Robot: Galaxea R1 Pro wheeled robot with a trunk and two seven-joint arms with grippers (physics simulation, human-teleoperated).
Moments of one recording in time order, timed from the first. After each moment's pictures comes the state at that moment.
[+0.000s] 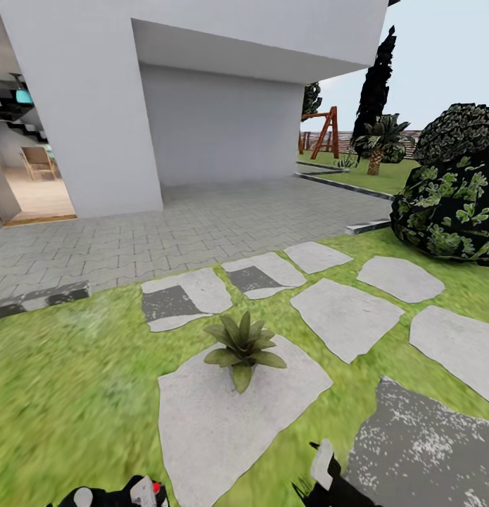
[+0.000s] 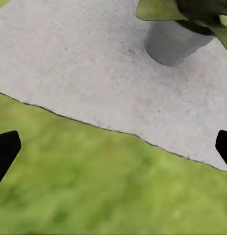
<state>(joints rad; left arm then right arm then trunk) -0.45 0.18 -0.03 -0.25 -0.62 -0.35 -0.71 -0.42 -0.09 0.32 -0.24 0.50 -0.60 0.15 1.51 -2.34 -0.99</state>
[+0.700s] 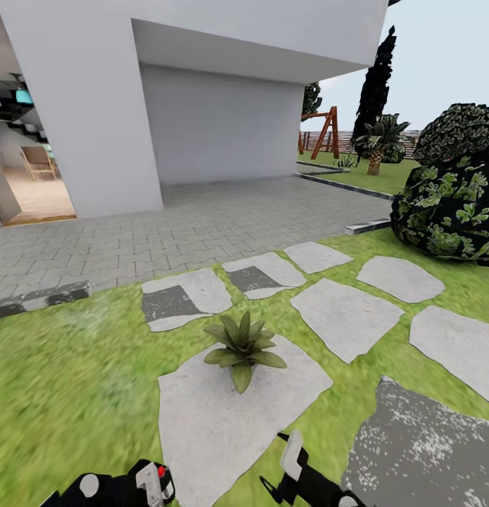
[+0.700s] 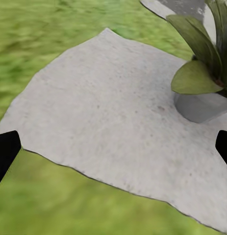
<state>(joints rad) -0.46 0.17 -0.04 -0.32 -0.65 -0.36 -0.70 -0.42 0.00 0.32 -0.32 0.51 -0.62 0.24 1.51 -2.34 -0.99</state>
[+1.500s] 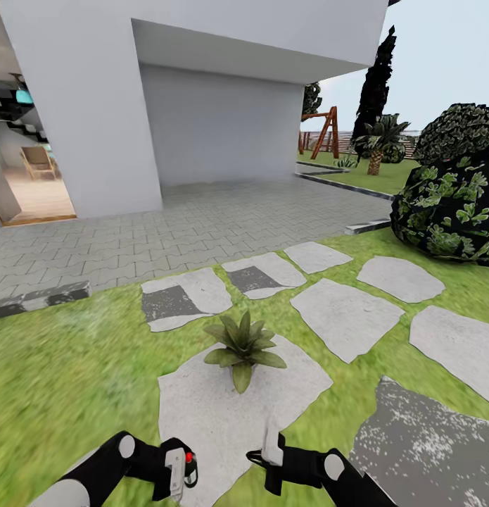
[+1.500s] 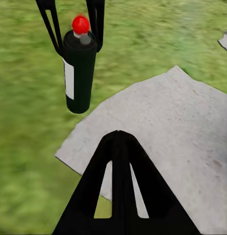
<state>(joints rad) -0.55 0.10 -0.20 -0.41 -0.79 -0.35 -0.85 -0.42 0.01 0.31 -0.61 0.50 -0.47 0.70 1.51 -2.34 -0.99</state>
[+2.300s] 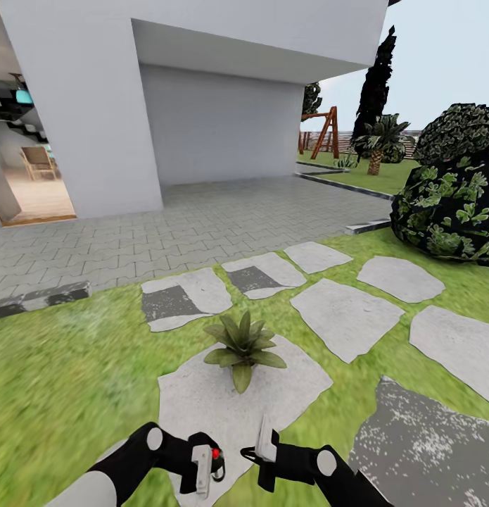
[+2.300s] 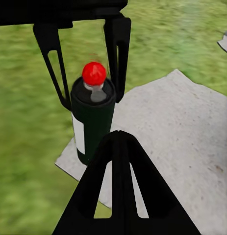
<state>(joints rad) -0.57 0.01 -0.28 -0.45 -0.79 -0.35 -0.87 -0.42 0.04 0.31 -0.63 0.50 -0.42 0.70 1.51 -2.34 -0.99</state>
